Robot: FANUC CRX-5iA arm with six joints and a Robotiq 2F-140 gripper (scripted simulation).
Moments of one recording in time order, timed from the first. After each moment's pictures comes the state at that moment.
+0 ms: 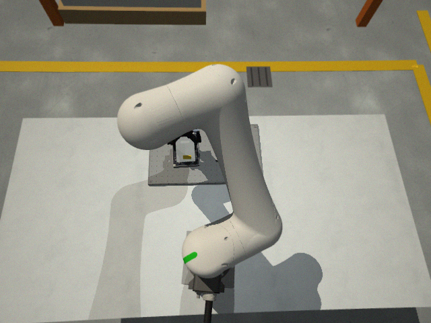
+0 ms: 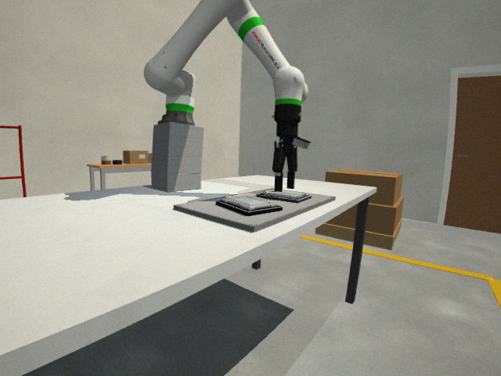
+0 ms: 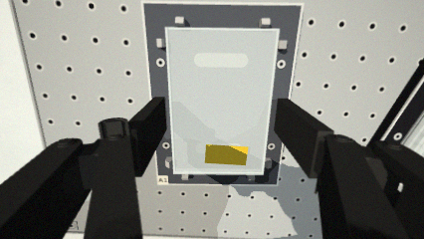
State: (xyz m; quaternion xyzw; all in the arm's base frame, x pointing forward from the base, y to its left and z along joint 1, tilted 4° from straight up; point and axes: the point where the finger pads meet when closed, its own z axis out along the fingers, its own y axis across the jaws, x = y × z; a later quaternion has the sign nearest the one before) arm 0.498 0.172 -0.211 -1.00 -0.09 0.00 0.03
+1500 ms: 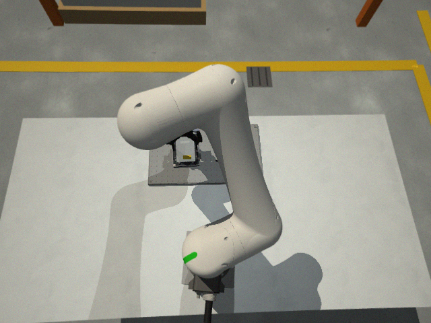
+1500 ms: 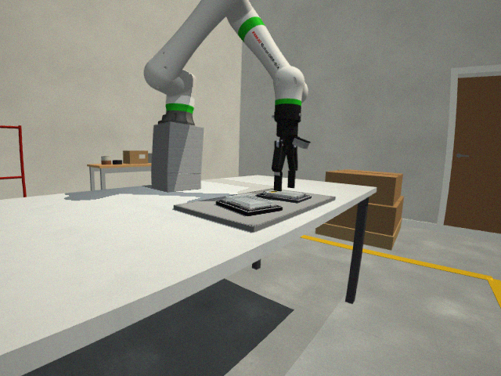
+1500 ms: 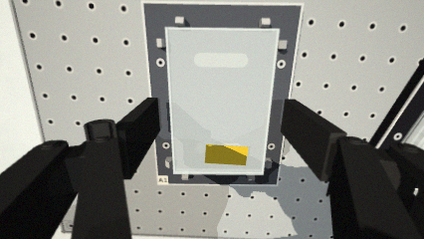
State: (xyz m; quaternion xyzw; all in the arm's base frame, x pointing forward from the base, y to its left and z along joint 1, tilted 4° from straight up) arm 0.498 0.172 -0.211 -1.00 -0.09 0.00 0.03
